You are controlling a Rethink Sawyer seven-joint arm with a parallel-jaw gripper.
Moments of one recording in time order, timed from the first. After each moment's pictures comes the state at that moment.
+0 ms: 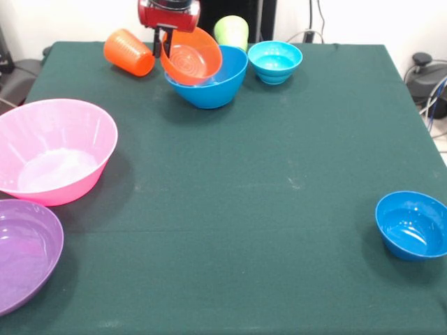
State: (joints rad) arm -0.47 -0.63 0.00 1.93 -0.68 0.31 1.90
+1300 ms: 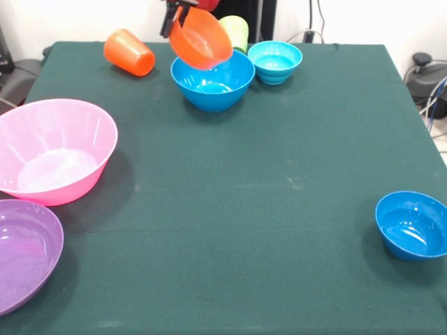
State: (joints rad) arm -0.17 -0.74 -0.19 1.89 -0.65 0.31 1.90
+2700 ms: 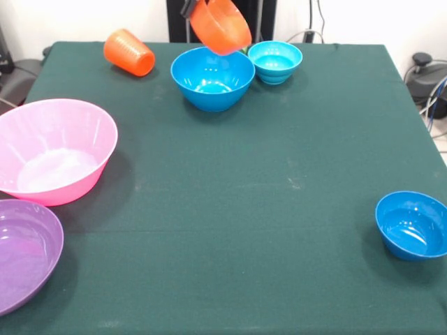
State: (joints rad) arm 0.13 -0.70 -0.40 1.85 -0.57 0.33 1.92
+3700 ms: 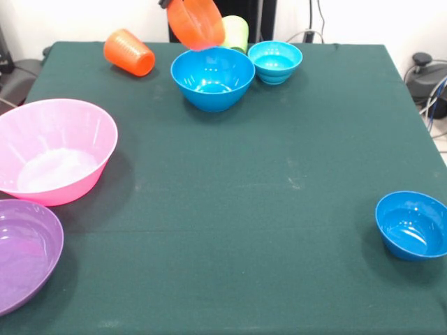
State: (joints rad) arm 0.20 -0.58 -0.54 1.83 -0.55 0.29 2.05
